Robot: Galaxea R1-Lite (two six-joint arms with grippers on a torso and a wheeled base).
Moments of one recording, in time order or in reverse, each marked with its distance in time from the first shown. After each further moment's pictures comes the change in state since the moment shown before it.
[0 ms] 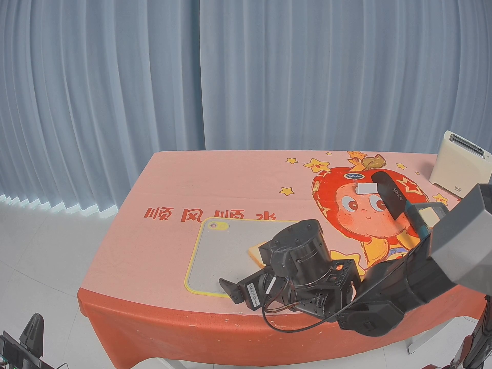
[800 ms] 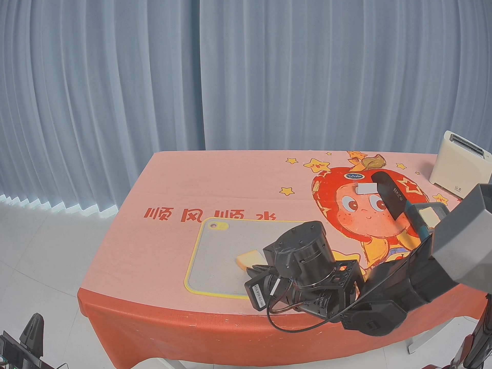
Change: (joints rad) left arm 0.000 0.000 0.000 0.000 0.000 0.000; right arm -0.006 -0.007 0.023 0.002 -0.023 -0.027
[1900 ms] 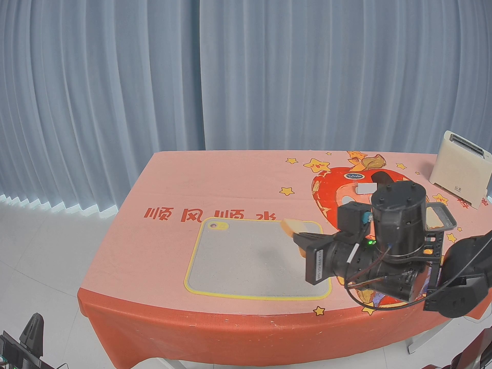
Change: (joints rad) left arm 0.000 0.000 0.000 -0.001 0.001 -0.003; right arm -0.086 -0.336 0.177 -0.020 0.011 0.094
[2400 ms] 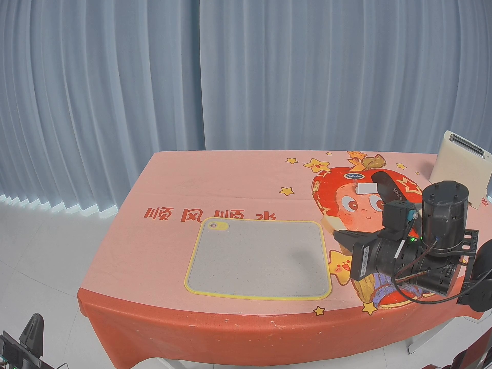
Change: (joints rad) left arm 0.000 0.000 0.000 0.000 0.000 0.000; right arm -0.109 -0.161 0.149 0.006 0.047 -0.028
